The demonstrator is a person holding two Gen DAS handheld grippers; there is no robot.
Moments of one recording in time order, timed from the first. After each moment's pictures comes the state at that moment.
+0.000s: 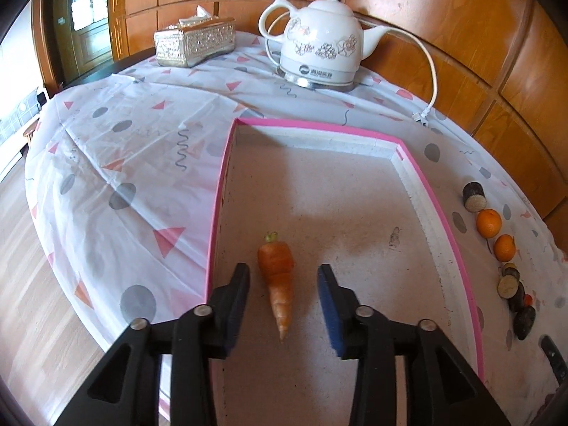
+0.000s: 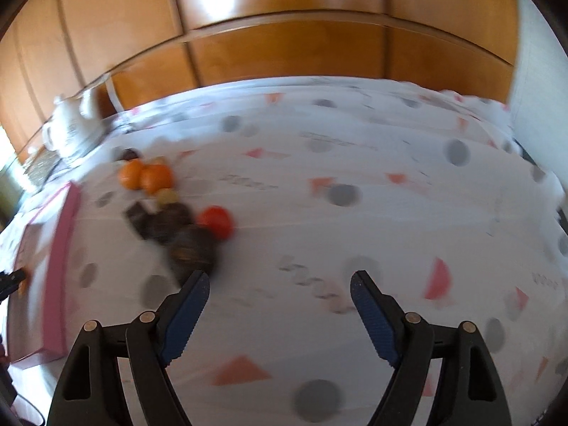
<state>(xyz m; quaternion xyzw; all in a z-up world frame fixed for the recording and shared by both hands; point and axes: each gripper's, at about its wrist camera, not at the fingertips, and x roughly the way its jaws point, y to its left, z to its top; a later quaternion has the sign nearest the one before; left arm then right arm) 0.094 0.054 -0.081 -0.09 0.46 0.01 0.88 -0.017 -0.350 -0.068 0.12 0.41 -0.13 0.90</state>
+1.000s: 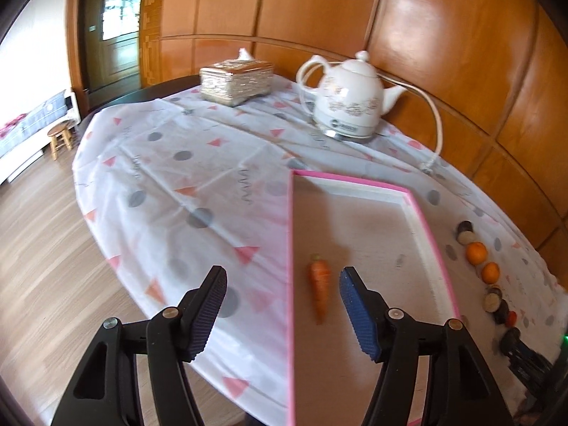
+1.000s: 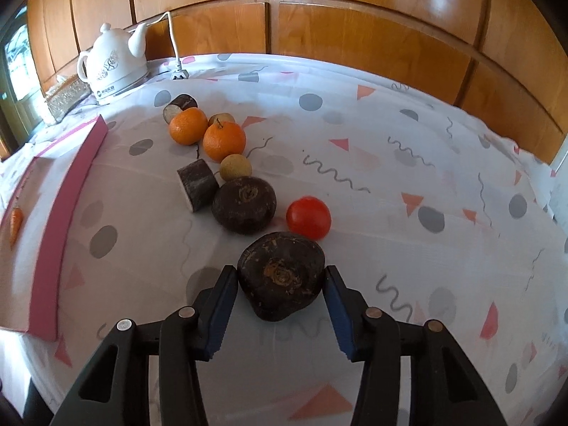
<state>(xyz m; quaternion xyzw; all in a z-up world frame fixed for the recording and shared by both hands) 0.039 0.101 -0.032 -0.11 0.40 0.06 0.91 0.017 -0.296 -0.089 0.03 0.45 -0.07 0.89</state>
